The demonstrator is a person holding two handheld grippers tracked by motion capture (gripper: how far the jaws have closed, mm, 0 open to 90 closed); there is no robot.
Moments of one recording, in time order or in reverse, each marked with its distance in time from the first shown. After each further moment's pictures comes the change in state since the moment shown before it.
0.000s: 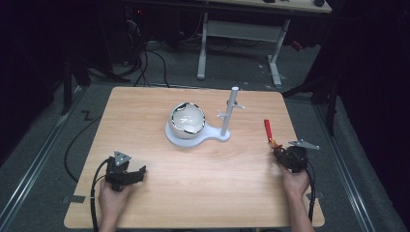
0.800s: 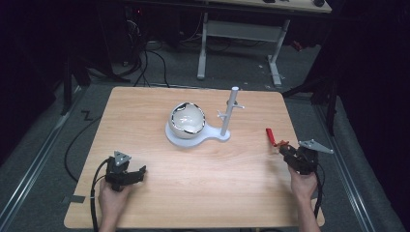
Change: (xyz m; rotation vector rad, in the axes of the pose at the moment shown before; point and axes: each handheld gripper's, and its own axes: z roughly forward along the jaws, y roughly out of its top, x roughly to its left) left arm 0.000 0.000 0.000 0.000 0.000 0.000; right arm 0.001 0.010 -0.045 -0.128 0.030 -0.043
